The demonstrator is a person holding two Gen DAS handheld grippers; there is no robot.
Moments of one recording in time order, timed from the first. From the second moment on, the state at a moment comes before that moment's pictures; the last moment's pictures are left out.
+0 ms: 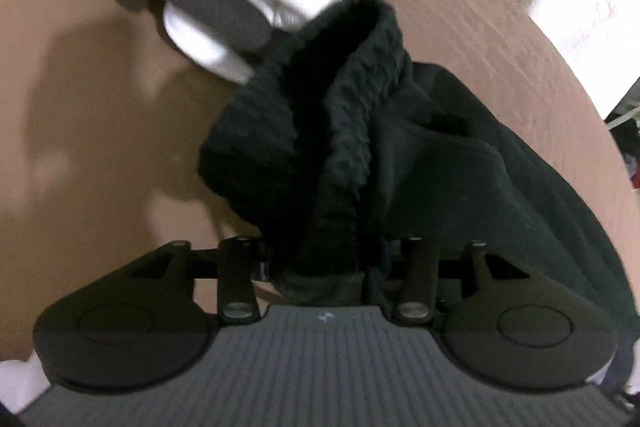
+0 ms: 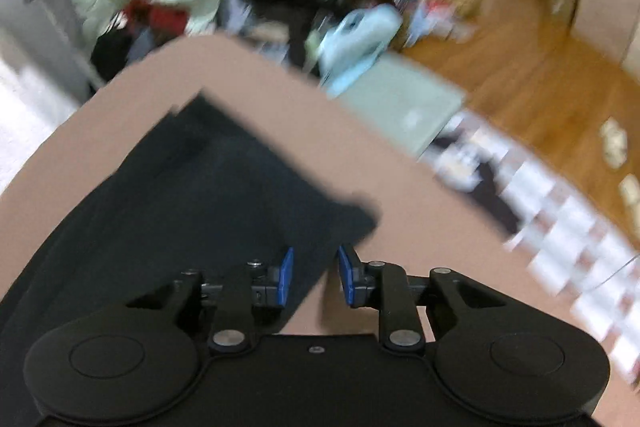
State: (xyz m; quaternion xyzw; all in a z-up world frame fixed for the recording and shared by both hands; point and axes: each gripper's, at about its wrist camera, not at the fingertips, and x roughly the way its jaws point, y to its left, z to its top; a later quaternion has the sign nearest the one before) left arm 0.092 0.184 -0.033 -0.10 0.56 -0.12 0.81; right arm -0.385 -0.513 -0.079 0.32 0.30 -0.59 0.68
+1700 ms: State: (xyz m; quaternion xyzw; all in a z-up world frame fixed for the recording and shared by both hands) left arm 0.034 -0.051 -0.078 0.05 0.44 -0.32 0.84; right arm -0.322 -0.596 -0.107 0.29 0.22 -0.32 0.87
